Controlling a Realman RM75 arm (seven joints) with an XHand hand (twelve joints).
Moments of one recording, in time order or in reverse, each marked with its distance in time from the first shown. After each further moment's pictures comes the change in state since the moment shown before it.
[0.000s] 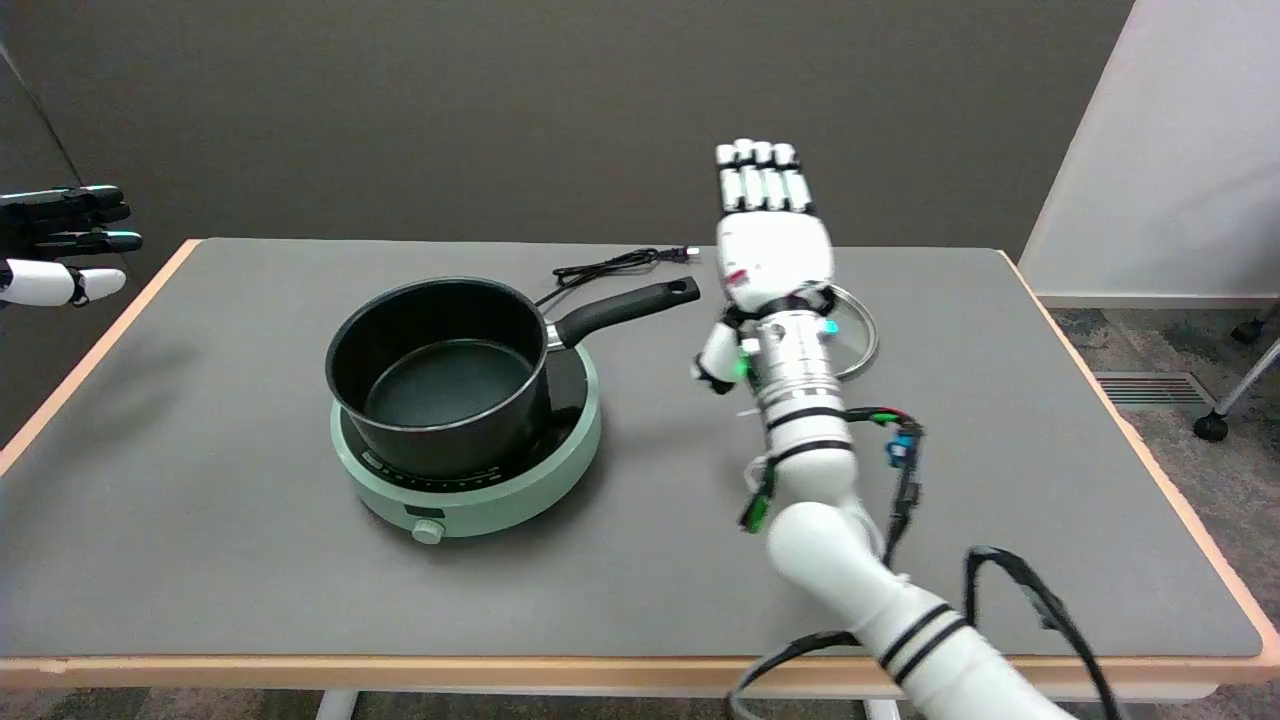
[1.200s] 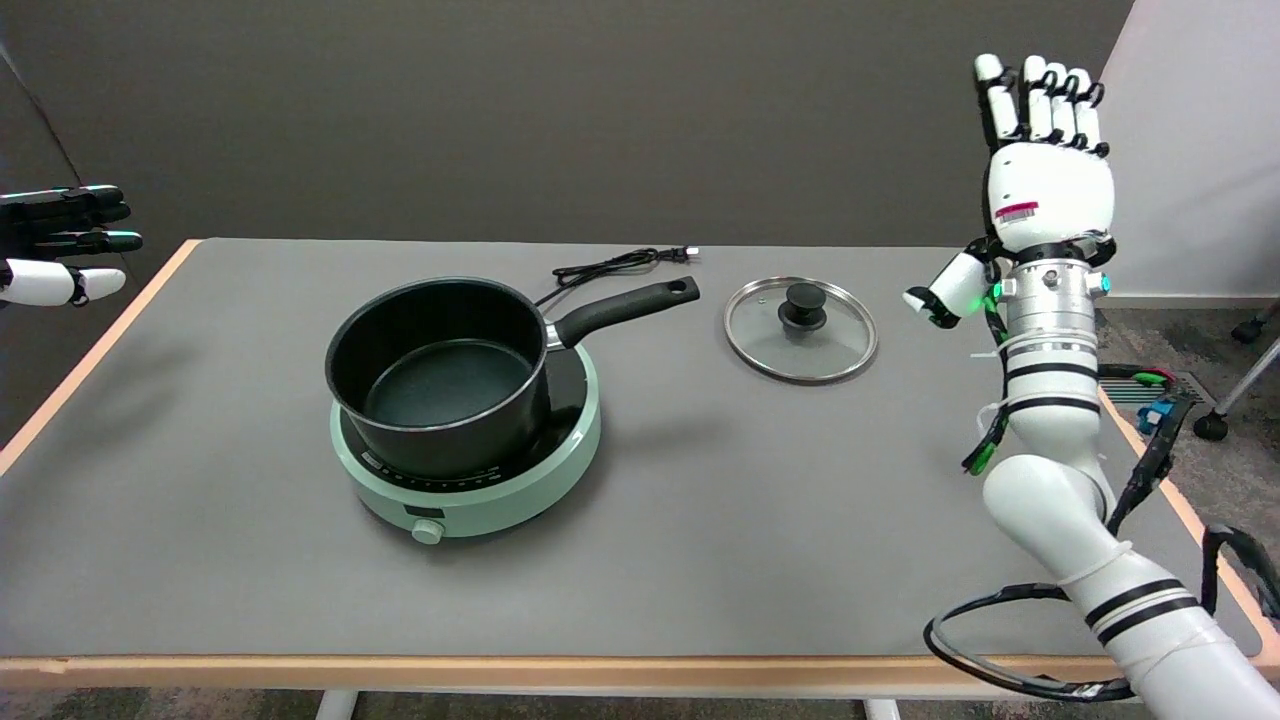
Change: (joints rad) arm -0.149 0.342 0.332 0.140 0.045 0.027 0.294
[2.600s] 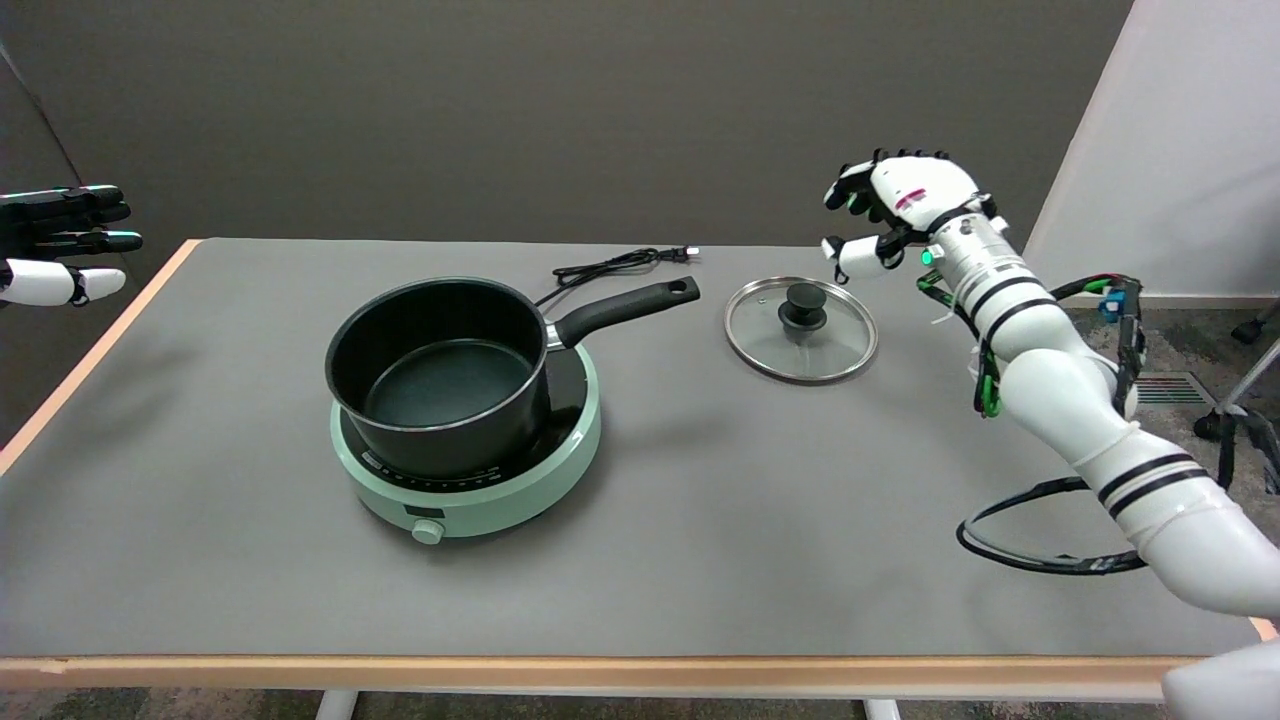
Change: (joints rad) arm 0.253 0.188 -0.102 -0.187 -0.008 -0.577 0.251
